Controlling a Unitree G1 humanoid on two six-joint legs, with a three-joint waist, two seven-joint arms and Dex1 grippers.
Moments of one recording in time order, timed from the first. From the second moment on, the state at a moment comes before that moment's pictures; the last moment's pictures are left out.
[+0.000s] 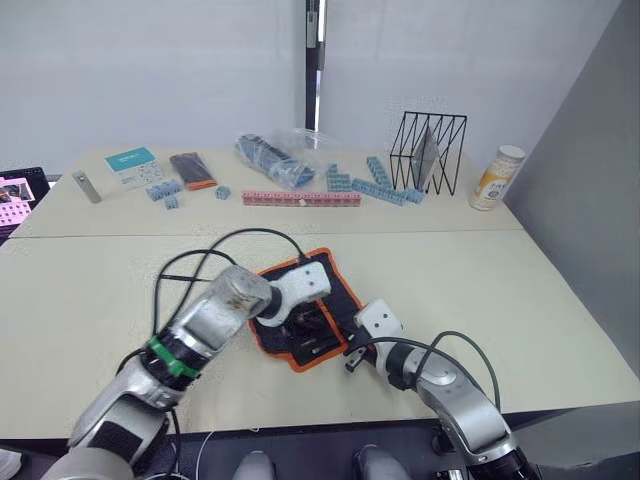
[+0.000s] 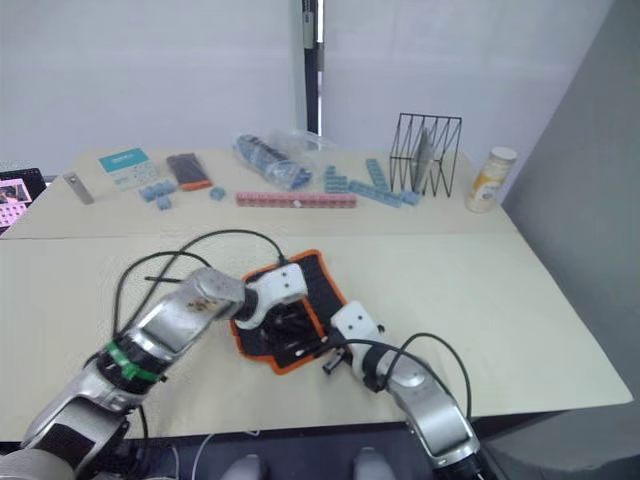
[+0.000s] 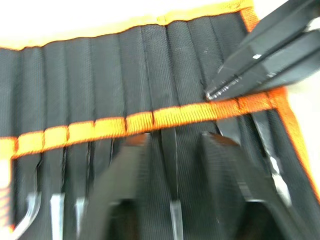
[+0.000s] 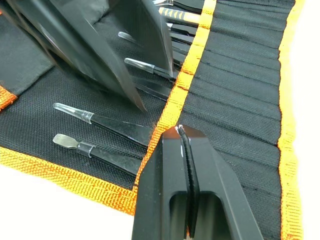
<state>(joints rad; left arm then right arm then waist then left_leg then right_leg) -0.68 0.62 -0.41 -0.17 -0.09 0.89 -0.96 -0.10 -0.30 0.33 -0.29 0.06 0.51 0.46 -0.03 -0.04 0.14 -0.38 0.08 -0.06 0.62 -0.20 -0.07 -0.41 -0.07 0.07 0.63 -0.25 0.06</state>
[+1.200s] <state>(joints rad) -0.30 0.23 0.18 -0.34 0.01 1.11 0.00 -0.16 -0.36 0.34 -0.26 0.06 0.51 0.57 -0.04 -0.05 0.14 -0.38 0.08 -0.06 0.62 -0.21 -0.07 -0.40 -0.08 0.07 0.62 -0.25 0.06</state>
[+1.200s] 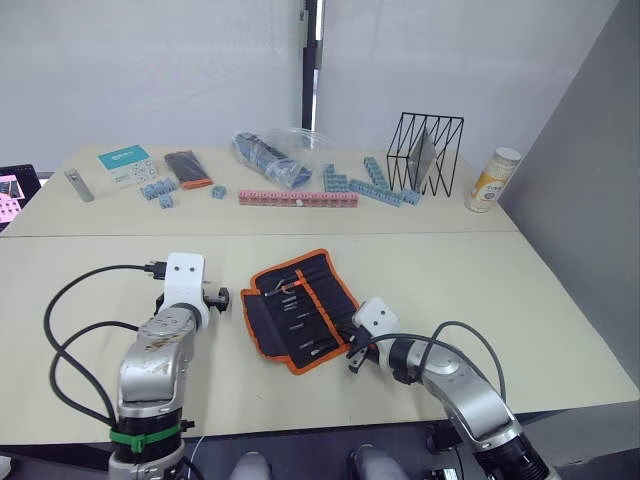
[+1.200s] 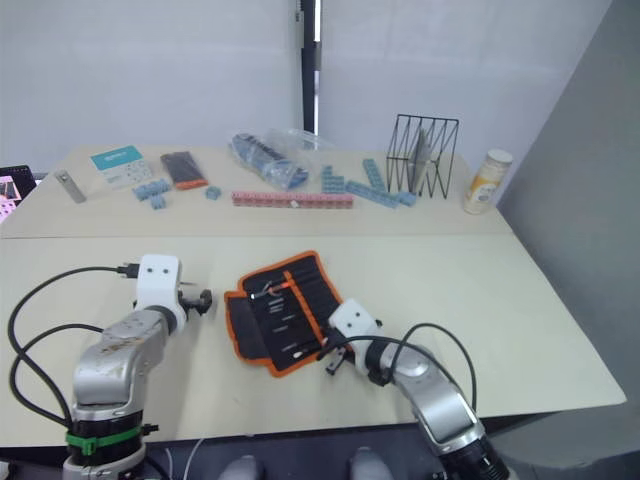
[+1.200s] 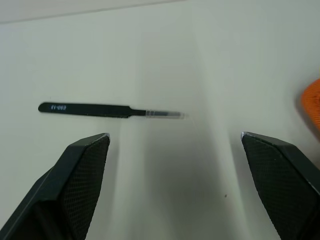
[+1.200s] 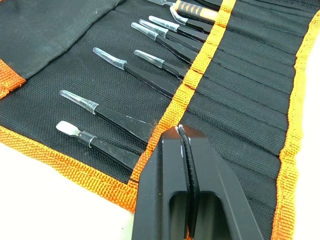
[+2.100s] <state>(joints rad) -0.44 0.16 0.26 -0.03 0.05 0.90 0.24 -0.17 -0.34 0.35 -0.23 0.06 0.51 0.56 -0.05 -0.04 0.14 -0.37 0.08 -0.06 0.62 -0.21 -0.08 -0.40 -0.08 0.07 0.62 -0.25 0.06</state>
